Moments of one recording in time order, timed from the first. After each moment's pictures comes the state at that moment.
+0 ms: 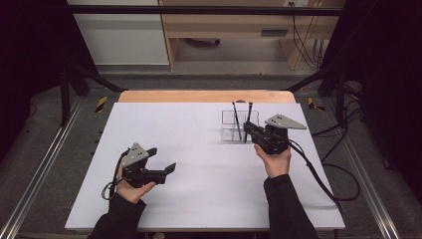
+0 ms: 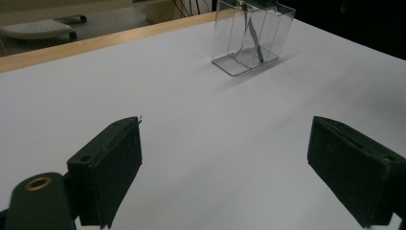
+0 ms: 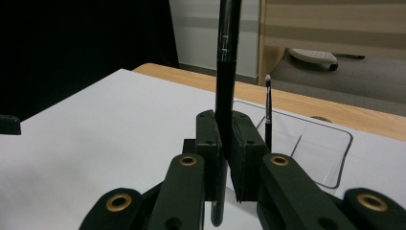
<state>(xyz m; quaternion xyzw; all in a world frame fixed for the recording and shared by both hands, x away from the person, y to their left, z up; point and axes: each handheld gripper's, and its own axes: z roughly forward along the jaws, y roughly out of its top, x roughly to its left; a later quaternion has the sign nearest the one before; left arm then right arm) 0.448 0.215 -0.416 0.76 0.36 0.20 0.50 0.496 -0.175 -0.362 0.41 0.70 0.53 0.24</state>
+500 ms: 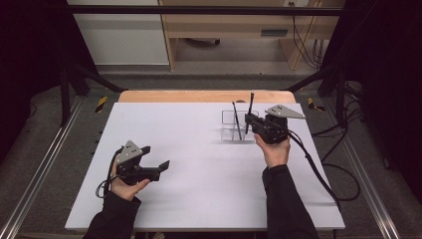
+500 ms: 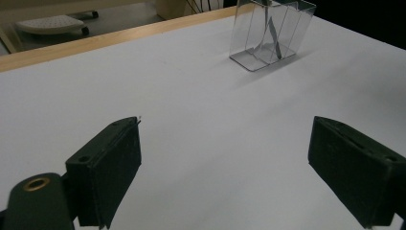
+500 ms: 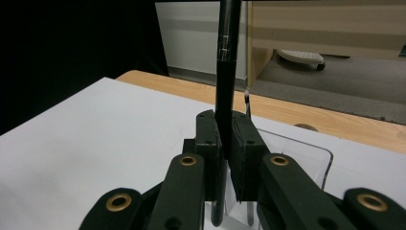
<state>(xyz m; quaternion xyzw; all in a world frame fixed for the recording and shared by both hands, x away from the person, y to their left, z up) 0.453 0.230 -0.416 0.76 0.38 0.21 0.49 0.521 -0.177 -0.355 0.43 0.69 0.53 0.25</state>
